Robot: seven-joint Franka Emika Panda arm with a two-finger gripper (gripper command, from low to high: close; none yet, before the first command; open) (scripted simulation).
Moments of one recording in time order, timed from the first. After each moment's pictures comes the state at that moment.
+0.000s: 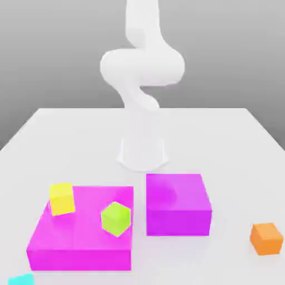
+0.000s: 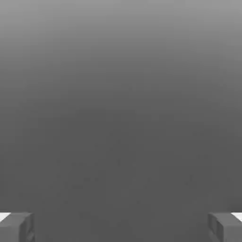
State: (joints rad) arm 0.03 -0.71 -0.05 -2.29 0.03 2.31 0.73
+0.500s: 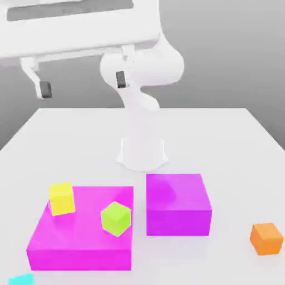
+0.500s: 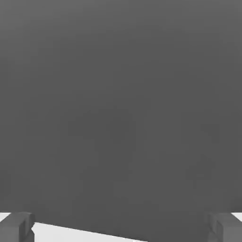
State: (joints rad) arm 0.14 -0.16 -0.33 -2.21 0.26 2.39 0.27
